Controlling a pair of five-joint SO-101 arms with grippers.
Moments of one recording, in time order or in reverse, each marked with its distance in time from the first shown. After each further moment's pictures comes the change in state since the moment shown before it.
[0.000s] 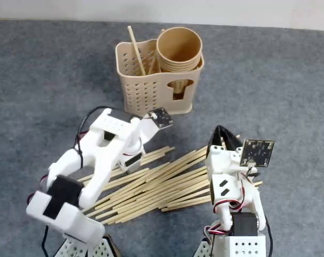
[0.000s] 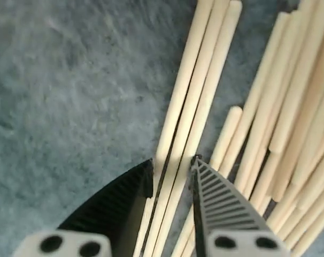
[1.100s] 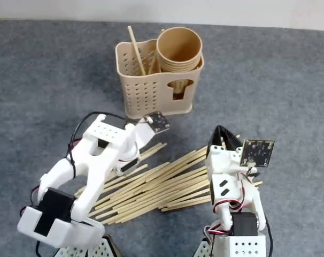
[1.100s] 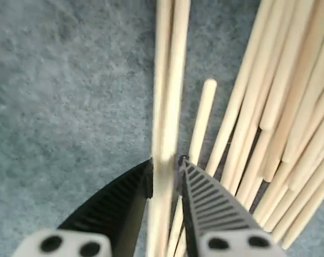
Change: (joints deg) left arm -0.8 -8.1 7.1 -0.1 0.0; right arm 0.0 0.0 0.0 0.0 0.0
